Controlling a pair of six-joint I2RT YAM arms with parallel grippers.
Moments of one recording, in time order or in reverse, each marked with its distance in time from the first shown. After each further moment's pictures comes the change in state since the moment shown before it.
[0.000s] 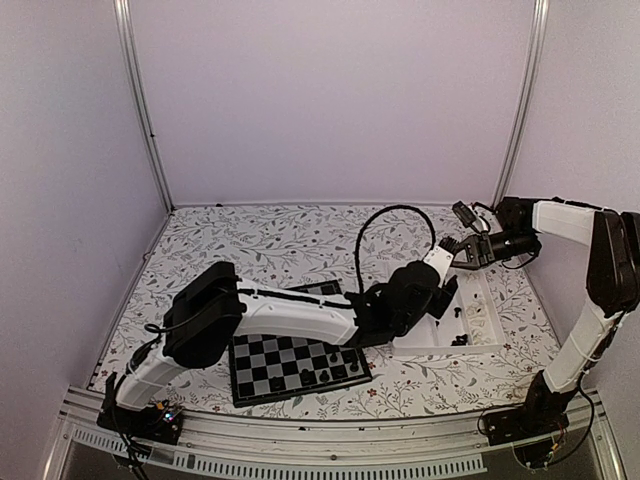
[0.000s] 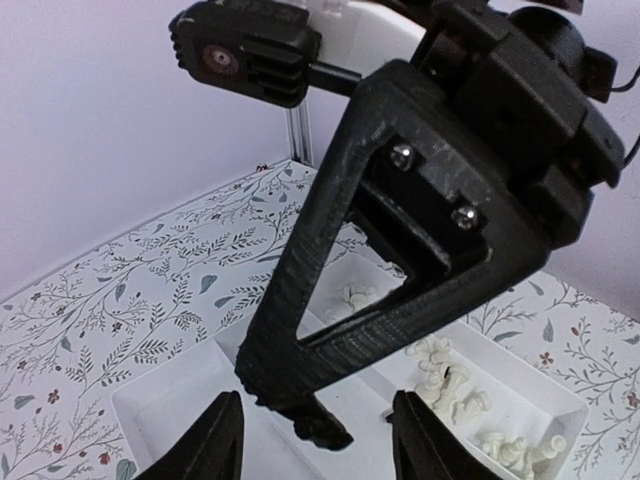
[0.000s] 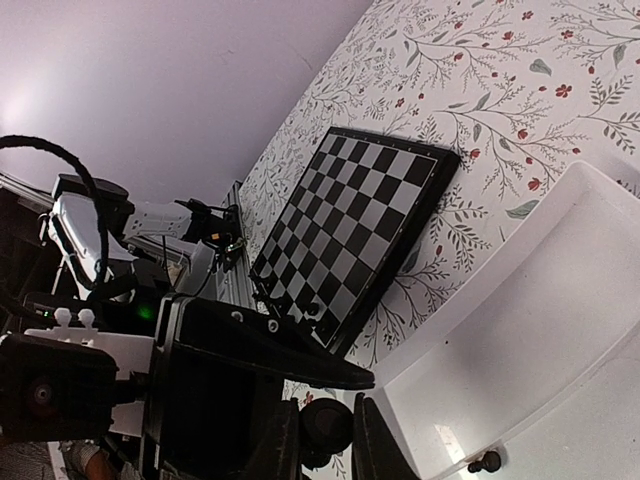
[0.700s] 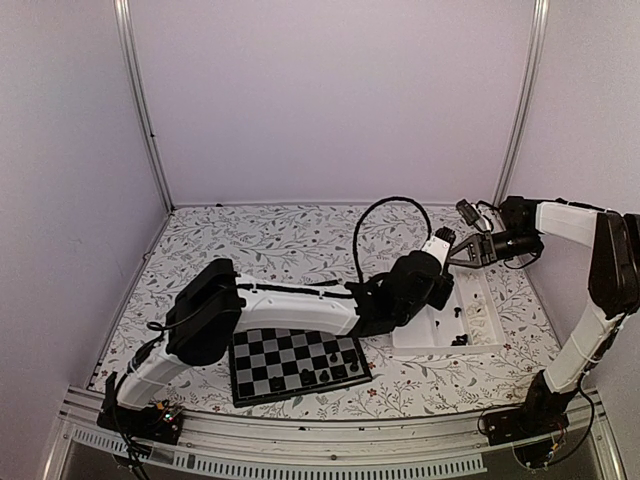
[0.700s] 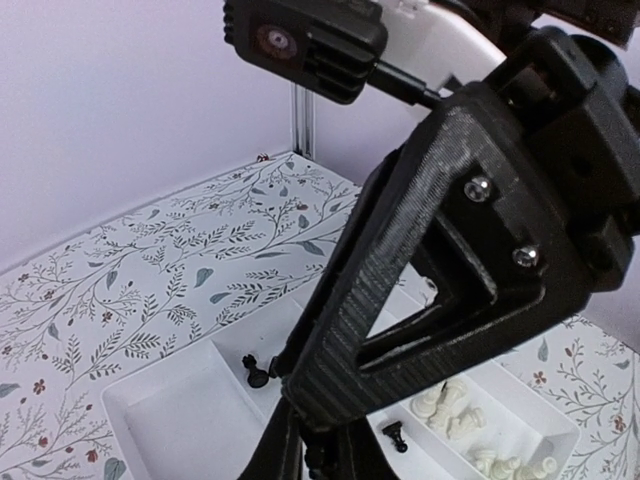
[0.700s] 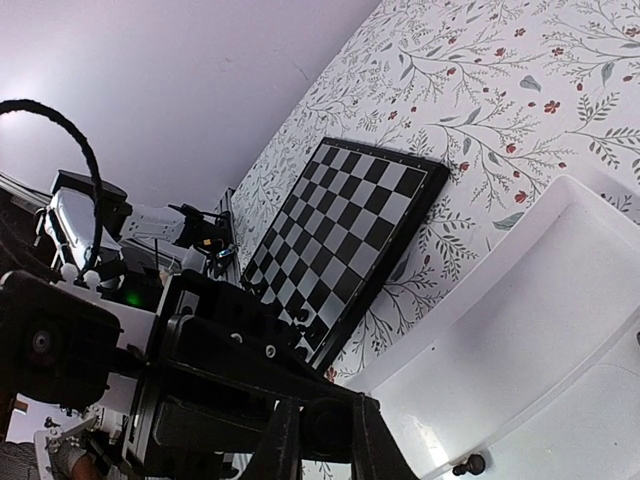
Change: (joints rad) left arm 0.027 0.024 0.083 -0.102 0.035 -0.098; right arm -0.011 -0.017 -0.016 0.035 -0.004 -0.003
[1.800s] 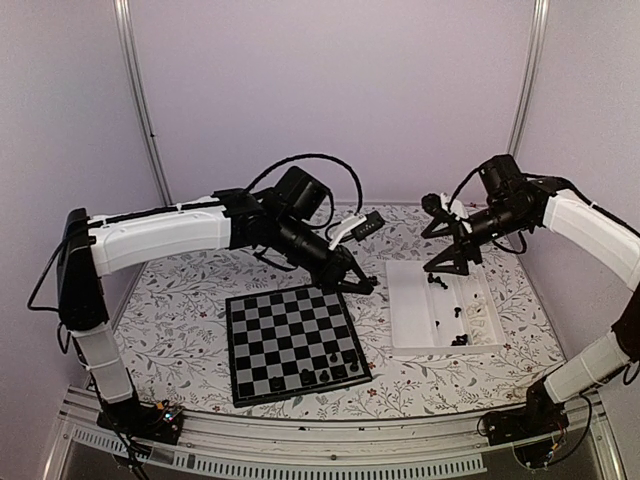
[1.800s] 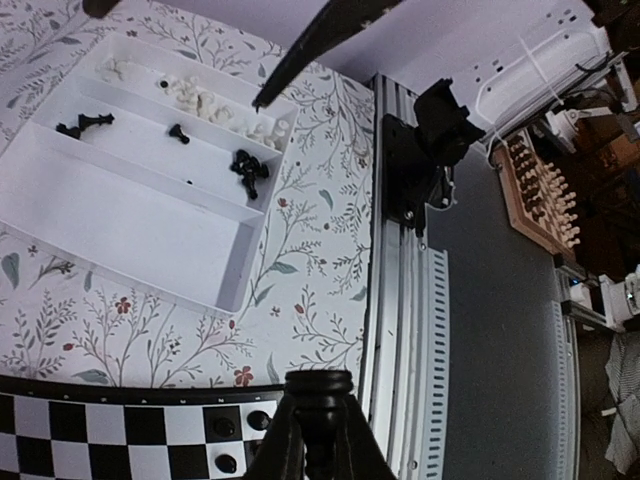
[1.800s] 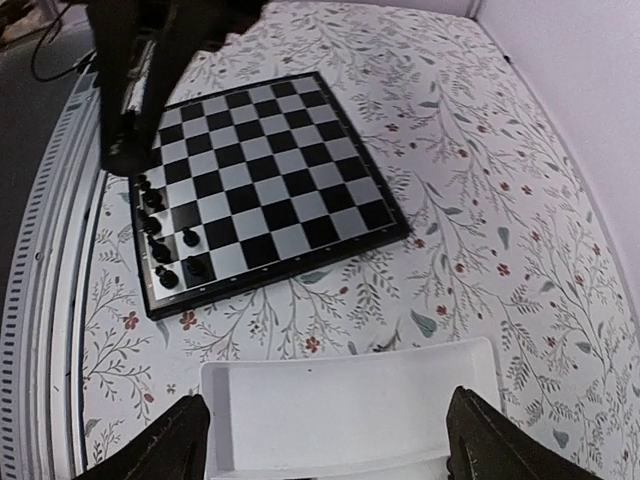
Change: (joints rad) left arm 0.309 -0.643 -0.413 -0.763 1.176 0.134; right arm 0.292 -0.264 0.103 0.089 0.500 -0.365
